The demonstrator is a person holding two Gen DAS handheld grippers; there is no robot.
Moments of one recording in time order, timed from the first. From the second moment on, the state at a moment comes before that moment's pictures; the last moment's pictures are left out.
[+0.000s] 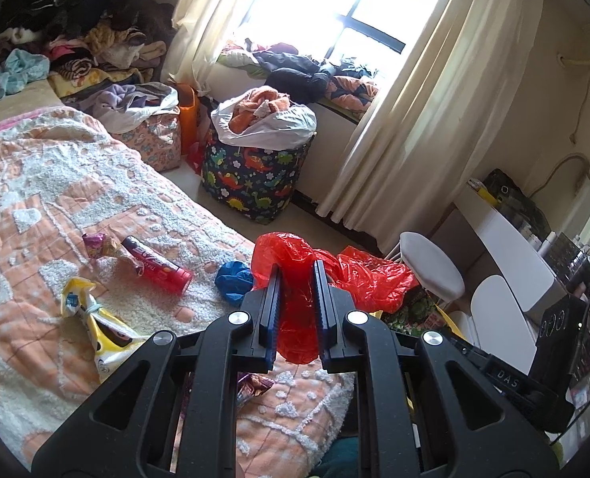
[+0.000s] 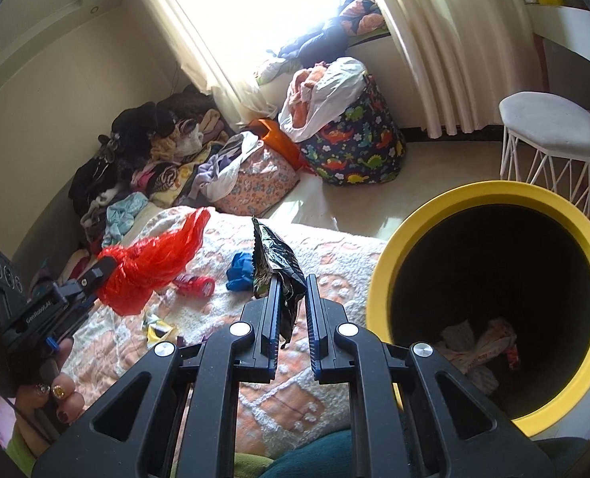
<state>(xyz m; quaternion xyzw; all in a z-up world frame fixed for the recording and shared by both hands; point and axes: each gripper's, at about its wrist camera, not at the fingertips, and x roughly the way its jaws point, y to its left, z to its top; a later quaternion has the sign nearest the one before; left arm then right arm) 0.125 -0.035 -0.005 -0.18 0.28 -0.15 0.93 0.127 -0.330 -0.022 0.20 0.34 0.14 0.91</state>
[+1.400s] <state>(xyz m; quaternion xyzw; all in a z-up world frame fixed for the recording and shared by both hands) 0.113 -0.166 -0.023 -0.08 0.32 -0.25 0.91 0.120 -0.454 -0.021 0.27 0.28 0.02 0.92</state>
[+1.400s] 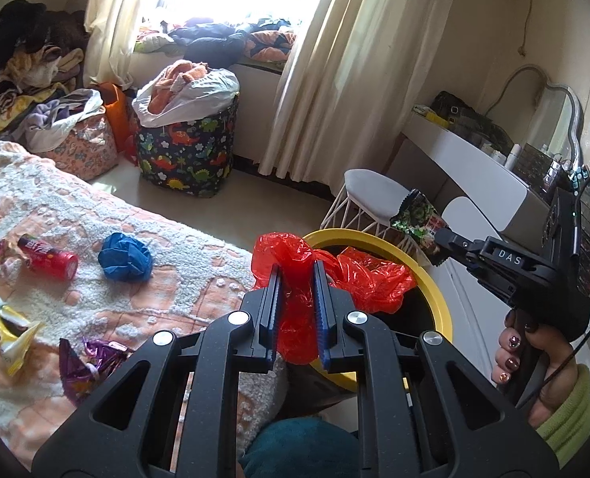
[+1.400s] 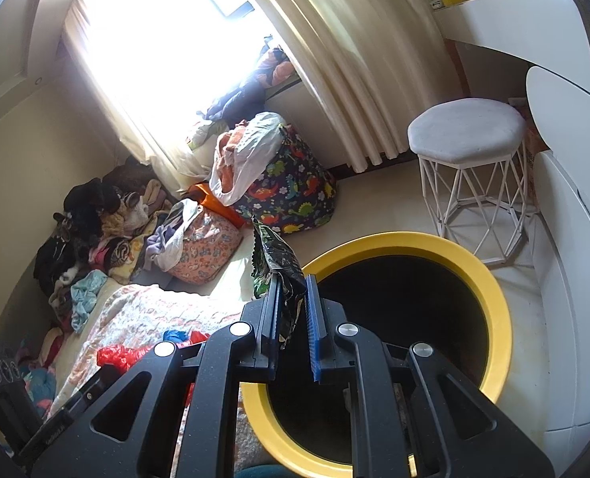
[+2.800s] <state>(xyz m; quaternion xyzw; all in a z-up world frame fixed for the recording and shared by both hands) 0.144 -0.252 -0.079 0.00 0.38 -0.29 0.88 0.125 -0.495 -0.068 0.30 0.32 -0.07 0.89</state>
